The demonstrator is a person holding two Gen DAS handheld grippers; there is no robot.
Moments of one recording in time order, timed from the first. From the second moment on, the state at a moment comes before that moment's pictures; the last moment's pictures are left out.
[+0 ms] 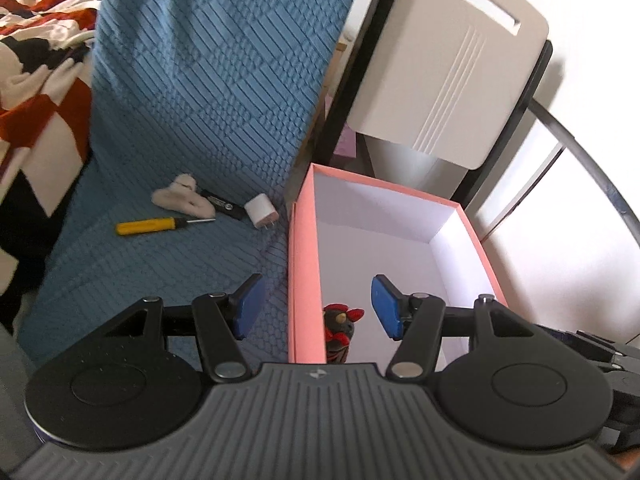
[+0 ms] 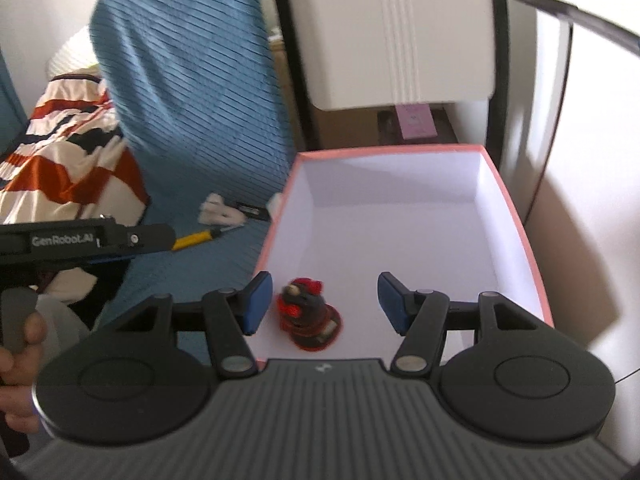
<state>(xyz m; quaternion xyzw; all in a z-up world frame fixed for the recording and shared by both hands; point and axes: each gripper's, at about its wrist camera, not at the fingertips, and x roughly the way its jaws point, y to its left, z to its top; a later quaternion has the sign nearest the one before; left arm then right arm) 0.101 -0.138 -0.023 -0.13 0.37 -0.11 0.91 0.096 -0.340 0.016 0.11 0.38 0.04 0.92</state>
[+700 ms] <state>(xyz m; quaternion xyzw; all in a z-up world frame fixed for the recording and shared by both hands) 0.027 -0.054 0.012 -0.14 0.33 -0.10 0.93 0.036 -0.270 0.052 0.09 0.36 0.08 0.92</state>
